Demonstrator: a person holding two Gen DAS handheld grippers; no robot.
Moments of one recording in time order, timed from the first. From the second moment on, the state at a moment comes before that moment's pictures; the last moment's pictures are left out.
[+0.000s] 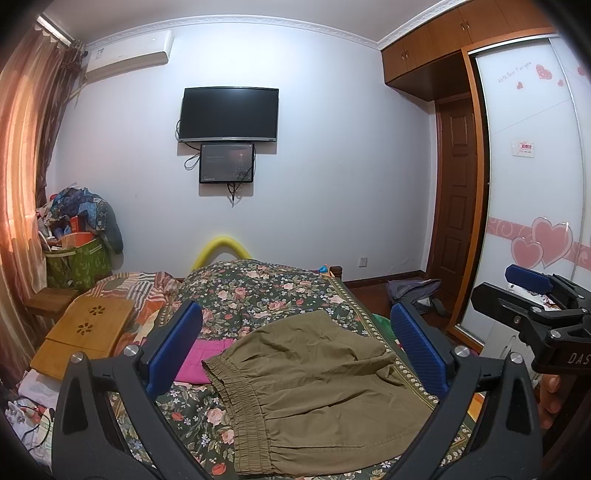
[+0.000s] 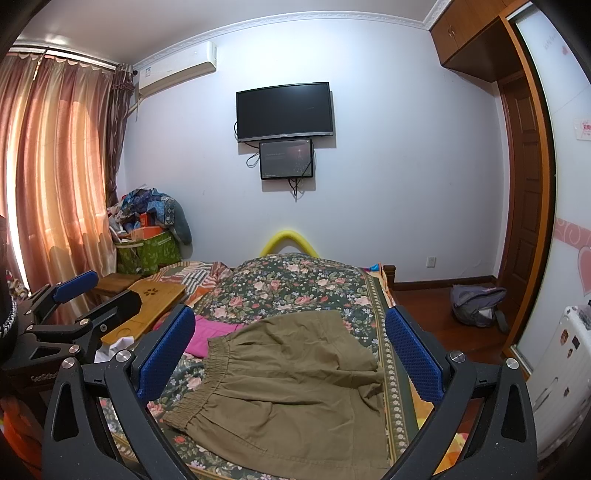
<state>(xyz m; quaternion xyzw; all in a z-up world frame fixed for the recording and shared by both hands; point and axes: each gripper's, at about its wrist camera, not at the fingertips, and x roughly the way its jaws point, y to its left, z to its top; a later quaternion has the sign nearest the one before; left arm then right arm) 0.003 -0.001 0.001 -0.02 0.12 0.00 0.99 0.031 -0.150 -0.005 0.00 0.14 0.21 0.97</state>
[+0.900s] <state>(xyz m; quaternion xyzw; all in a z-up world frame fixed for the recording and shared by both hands) 0.015 0.004 -0.006 -0.03 0.13 0.01 0.99 0.034 -0.145 -0.013 0.00 0.16 0.21 0.96</state>
